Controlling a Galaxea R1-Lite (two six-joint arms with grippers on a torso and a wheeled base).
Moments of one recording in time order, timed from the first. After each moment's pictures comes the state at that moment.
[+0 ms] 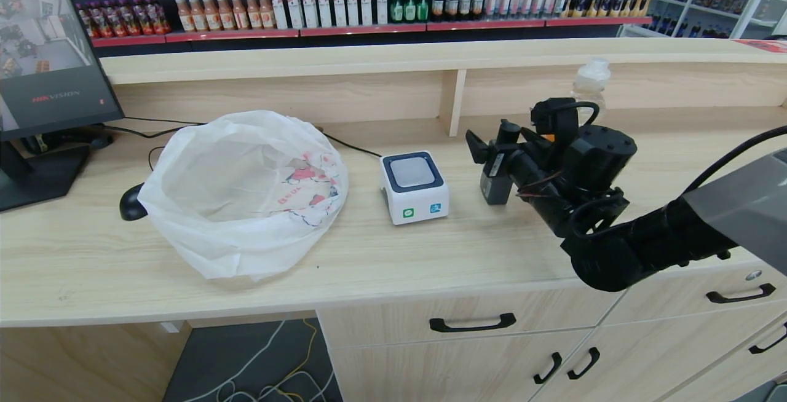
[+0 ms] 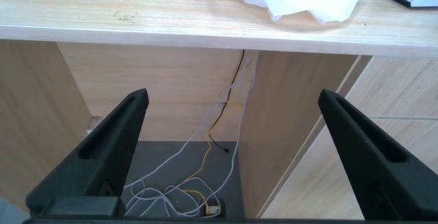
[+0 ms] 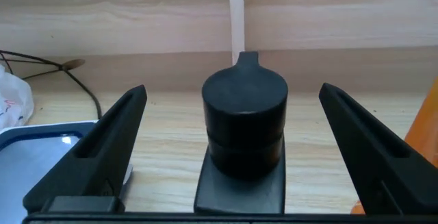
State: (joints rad) left arm 0.00 0.00 0.00 0.00 0.01 -0.01; right arm 0.41 2.11 -1.11 -1.24 -0.19 -0.01
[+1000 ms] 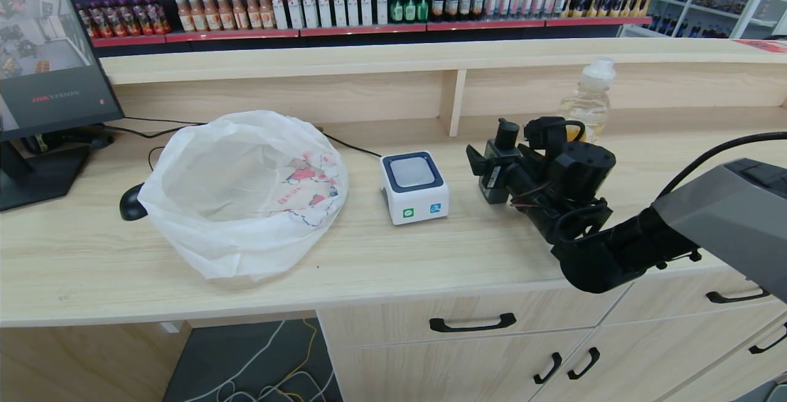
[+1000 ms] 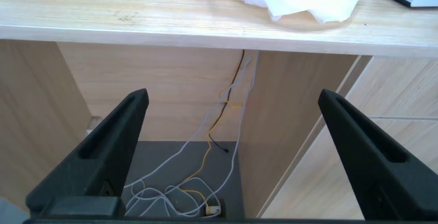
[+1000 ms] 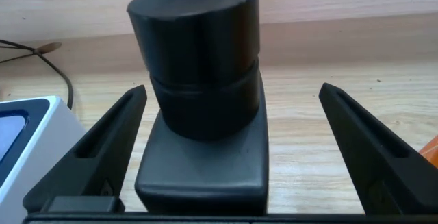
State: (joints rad) left arm 0.00 0.00 0.00 0.00 0.01 -0.01; right arm 0.37 2.19 -1.14 -1.25 -0.19 0.03
